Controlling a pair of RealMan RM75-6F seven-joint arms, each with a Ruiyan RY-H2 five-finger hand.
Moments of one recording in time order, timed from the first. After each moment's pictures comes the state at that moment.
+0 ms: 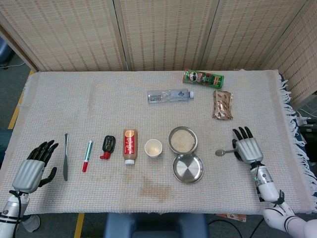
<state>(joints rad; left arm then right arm) -0.22 -1.23 -0.01 -1.44 1.56 1.39 -0.02 0.44 -1.65 0.07 -0.78 -1.45 1.05 -0.03</state>
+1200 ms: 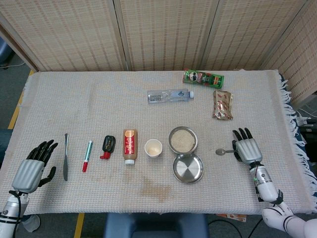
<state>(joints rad) -0.22 -1.23 -0.01 -1.44 1.56 1.41 -0.02 0.44 -1.65 0.07 -0.80 -1.41 1.01 -0.06</state>
